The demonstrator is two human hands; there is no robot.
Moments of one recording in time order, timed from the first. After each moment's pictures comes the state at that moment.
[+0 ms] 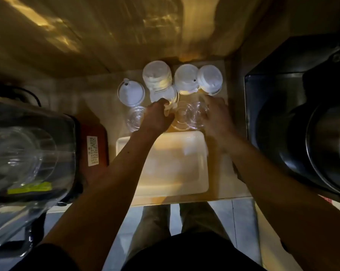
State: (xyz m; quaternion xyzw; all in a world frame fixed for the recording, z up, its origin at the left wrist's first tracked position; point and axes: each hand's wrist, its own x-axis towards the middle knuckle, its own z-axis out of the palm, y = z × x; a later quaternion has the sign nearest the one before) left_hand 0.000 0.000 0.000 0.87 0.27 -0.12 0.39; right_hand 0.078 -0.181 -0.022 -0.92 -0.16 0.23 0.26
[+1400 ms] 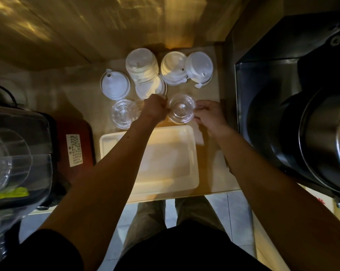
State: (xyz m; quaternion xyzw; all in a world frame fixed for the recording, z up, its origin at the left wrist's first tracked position) left_hand 0.031 -0.019 -0.032 0.84 0.31 -0.21 0.40; right_hand 0.078 -0.188 -0.052 -0.74 0.19 0.36 0.54
